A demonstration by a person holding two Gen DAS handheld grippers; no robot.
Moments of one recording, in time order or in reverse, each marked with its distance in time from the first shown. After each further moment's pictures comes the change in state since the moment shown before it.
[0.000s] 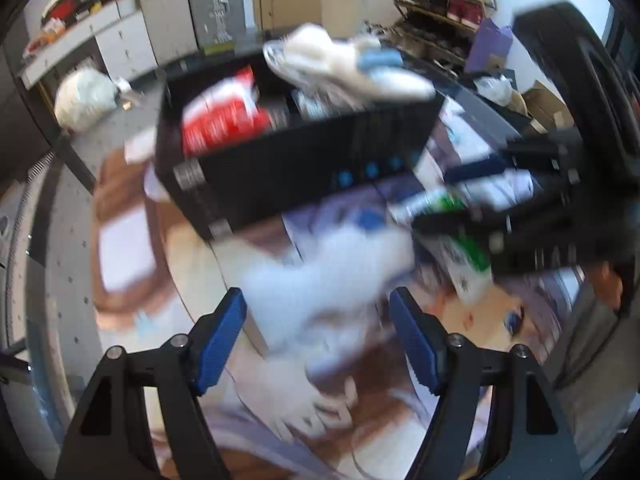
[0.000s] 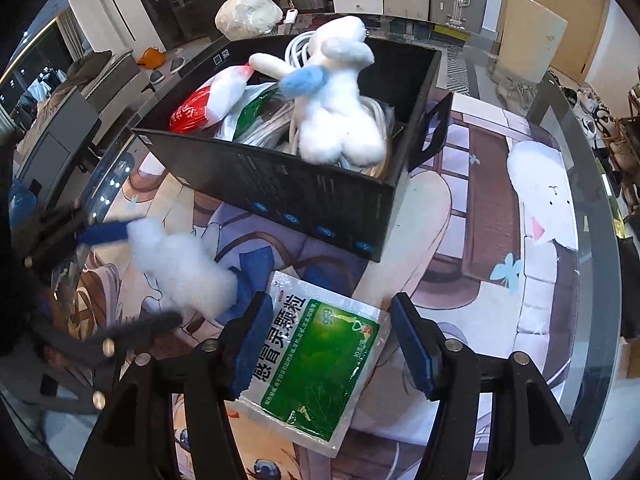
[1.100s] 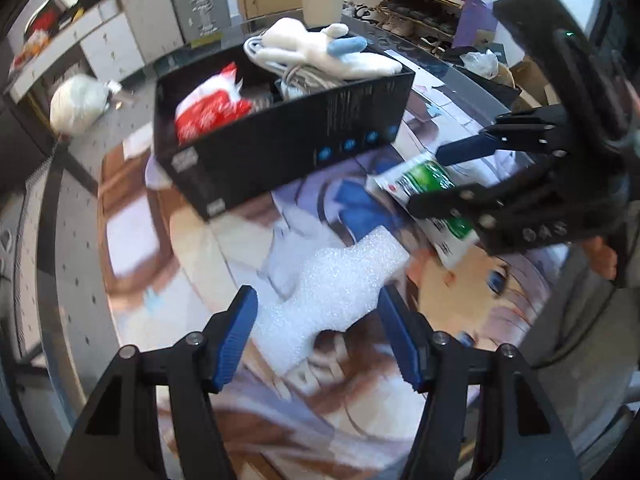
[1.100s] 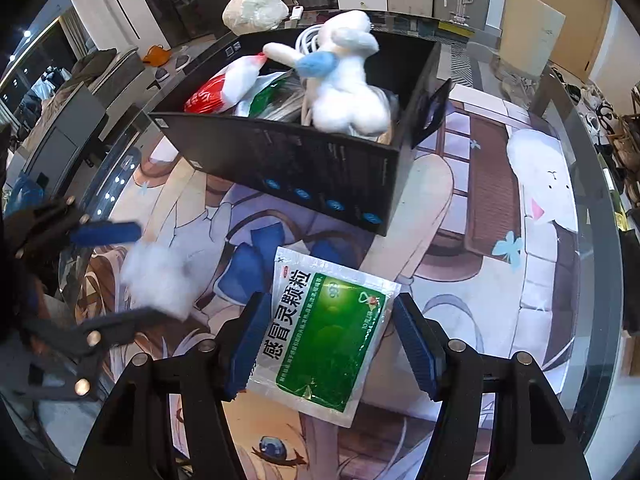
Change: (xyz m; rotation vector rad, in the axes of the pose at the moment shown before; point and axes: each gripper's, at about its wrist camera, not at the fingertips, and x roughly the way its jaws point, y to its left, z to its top) left arm -0.021 -0.012 -0.005 0.062 0.068 0.003; right arm -0.009 0.003 -0.017 -0.006 0.013 0.018
